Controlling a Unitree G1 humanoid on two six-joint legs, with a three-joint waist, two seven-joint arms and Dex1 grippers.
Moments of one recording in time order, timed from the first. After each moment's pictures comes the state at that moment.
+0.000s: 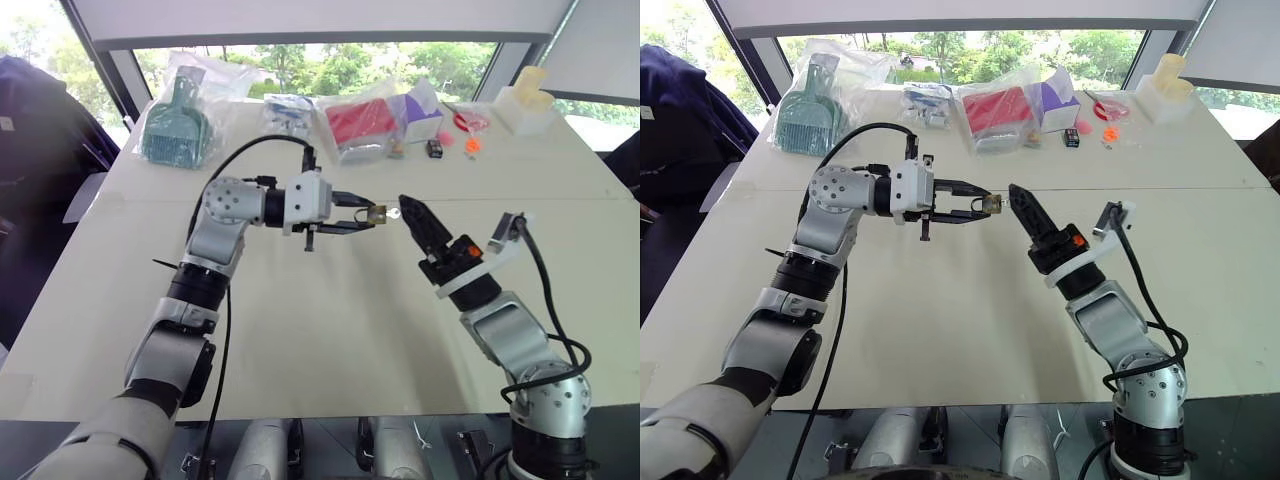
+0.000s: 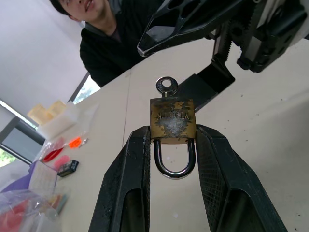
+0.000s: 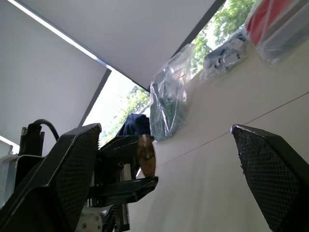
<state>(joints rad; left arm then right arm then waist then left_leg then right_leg) -0.91 0.27 -0.15 0.43 -0.10 -0.30 -1.28 -0.11 -0.23 -0.16 -0.55 1.46 0.56 -0.12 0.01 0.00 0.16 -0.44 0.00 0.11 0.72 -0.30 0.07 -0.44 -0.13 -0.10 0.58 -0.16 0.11</state>
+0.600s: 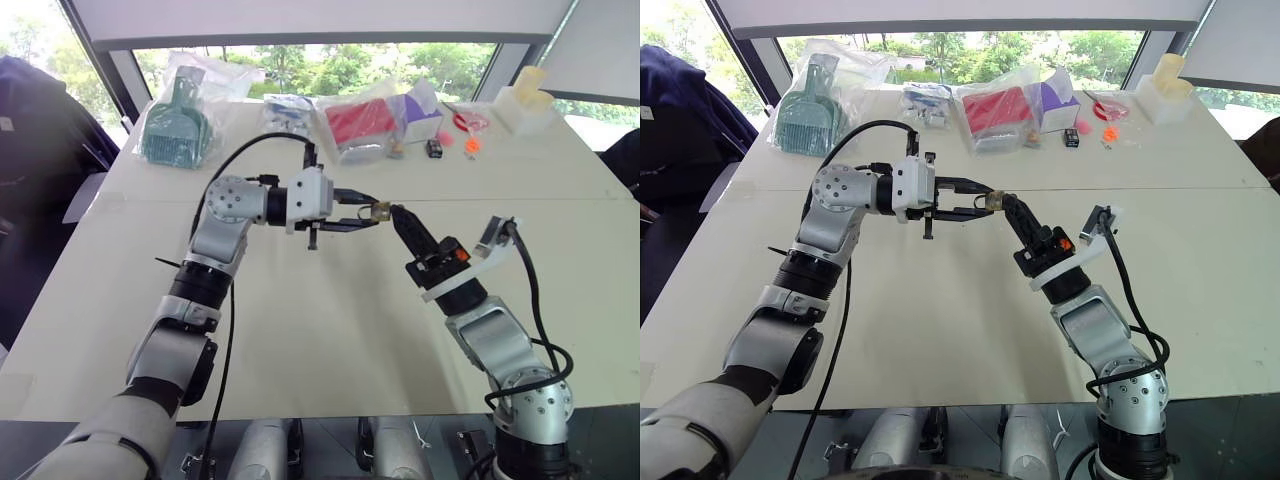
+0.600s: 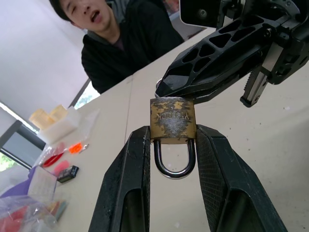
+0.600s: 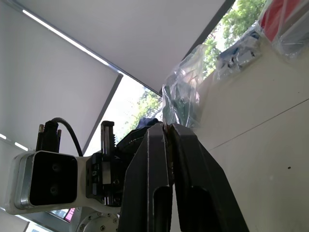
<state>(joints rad) -0.91 0.27 -0.16 0.44 -0.13 -0.30 -1.26 -0.09 -0.18 -0.13 -0.57 1.43 0.51 -0.10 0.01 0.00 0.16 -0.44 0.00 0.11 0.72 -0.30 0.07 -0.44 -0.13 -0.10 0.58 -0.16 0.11</state>
